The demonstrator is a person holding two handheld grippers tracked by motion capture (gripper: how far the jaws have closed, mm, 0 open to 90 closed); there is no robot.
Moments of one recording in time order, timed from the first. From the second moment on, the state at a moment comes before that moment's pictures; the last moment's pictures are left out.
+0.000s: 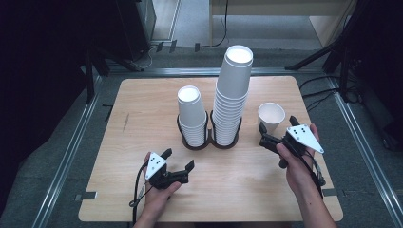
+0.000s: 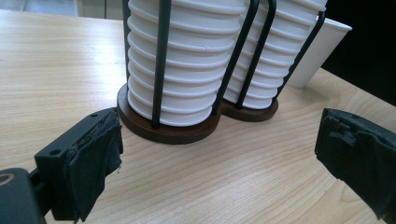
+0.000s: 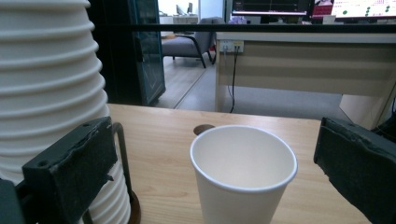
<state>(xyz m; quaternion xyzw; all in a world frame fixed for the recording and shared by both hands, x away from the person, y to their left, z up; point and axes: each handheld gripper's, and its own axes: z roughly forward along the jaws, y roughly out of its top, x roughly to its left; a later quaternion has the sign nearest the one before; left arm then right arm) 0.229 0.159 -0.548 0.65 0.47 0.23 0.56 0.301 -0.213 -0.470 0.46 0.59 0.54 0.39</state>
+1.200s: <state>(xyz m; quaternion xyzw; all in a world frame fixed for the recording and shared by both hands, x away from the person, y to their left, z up) 0.260 0.094 -0.489 0.65 0.44 0.26 0.56 0.290 -0.161 -0.358 0.38 0.59 0.63 0.33</state>
